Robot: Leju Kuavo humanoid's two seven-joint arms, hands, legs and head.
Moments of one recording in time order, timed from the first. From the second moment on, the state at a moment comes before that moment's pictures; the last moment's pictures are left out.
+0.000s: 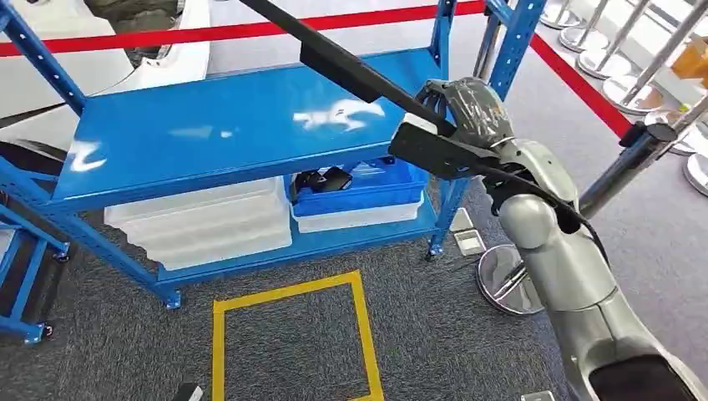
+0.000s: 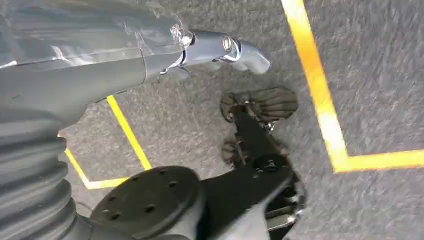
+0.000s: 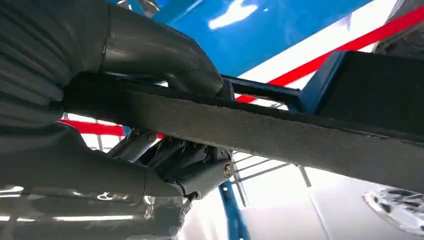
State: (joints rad) left arm -0.23 0.00 1.33 -0.16 -1.22 -0.34 -0.10; right arm -0.75 -0.19 0.41 -1.42 0.77 0.21 0.06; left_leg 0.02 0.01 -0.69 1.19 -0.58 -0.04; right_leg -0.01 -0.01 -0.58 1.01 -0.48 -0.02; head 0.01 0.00
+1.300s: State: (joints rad) left arm -0.23 0.02 1.33 -0.17 -1.22 -0.34 -0.10; right arm -0.73 -0.18 0.41 -1.42 0.75 0.22 0.08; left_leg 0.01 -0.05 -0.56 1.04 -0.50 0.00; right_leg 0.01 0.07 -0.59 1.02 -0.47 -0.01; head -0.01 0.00
